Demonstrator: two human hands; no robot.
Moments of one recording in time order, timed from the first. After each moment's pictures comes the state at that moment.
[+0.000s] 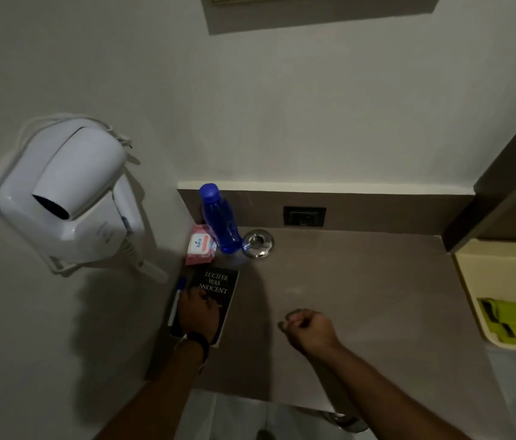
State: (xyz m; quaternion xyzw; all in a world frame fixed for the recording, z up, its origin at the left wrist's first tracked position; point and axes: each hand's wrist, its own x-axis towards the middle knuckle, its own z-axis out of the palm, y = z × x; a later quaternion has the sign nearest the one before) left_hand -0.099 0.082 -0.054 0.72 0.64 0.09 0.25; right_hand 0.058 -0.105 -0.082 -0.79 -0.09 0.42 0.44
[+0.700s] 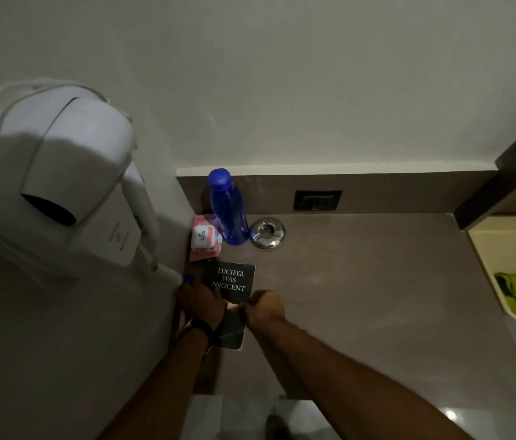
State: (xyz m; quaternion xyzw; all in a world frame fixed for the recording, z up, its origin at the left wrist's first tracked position) left_hand -0.111 0.156 -0.090 0.77 0.60 -0.08 0.17; right_hand -0.022 0.042 -0.093 -0.85 -0.14 0.39 0.32
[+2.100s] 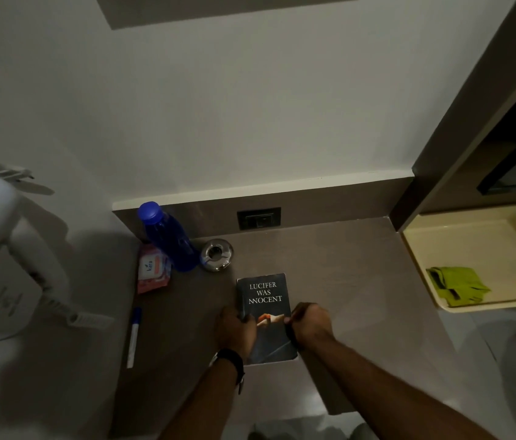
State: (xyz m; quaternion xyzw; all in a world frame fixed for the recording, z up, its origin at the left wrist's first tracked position) left_hand 0.006 0.016 -0.101 0.69 0.58 -0.01 0.43; right_hand 0.120 -0.115 -0.091 -0.91 -0.11 0.33 0.23
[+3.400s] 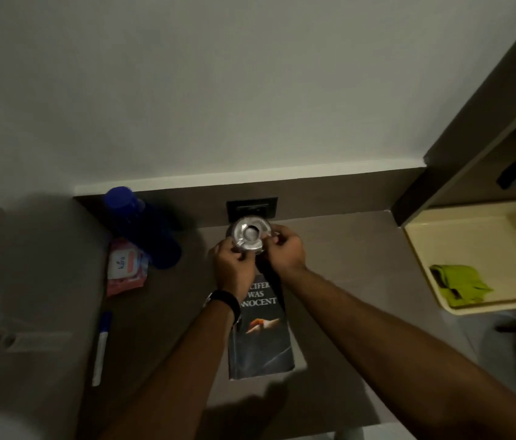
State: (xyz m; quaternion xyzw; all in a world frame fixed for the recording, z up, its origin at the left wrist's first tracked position) left_hand 0.118 0.075 -0.087 0.70 0.47 0.20 0.51; right_hand 0.204 -0.001 -0.075 -0.83 -0.06 0.22 0.51
